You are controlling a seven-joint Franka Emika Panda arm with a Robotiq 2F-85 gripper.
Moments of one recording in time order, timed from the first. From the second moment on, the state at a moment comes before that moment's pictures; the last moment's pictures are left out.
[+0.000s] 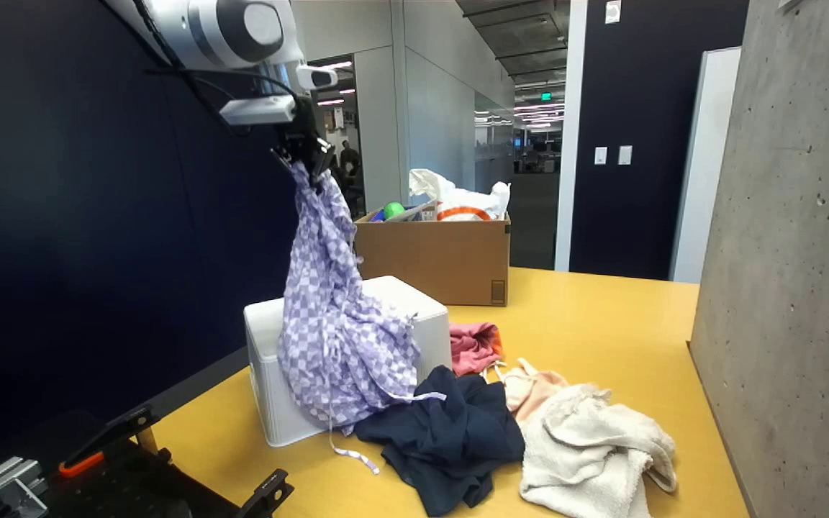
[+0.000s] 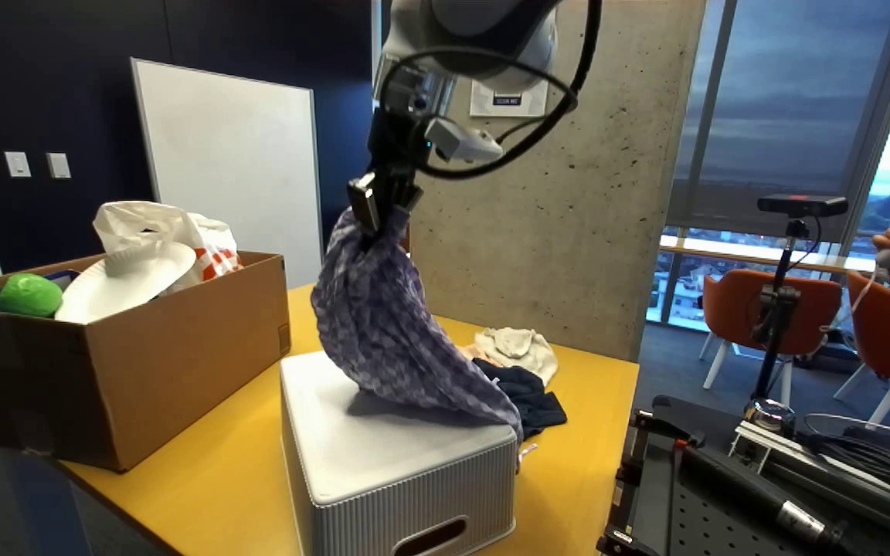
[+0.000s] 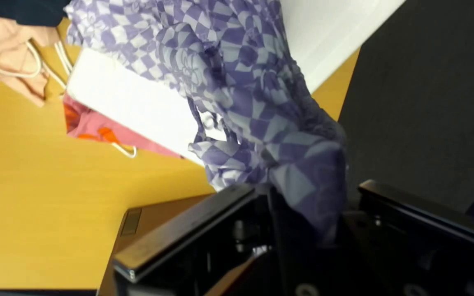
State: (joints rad) arm 0.10 0.30 0.08 -1.79 -0.04 2.39 0.07
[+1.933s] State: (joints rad) arm 0.09 0.18 0.04 -1.84 -0.18 2.50 0.15
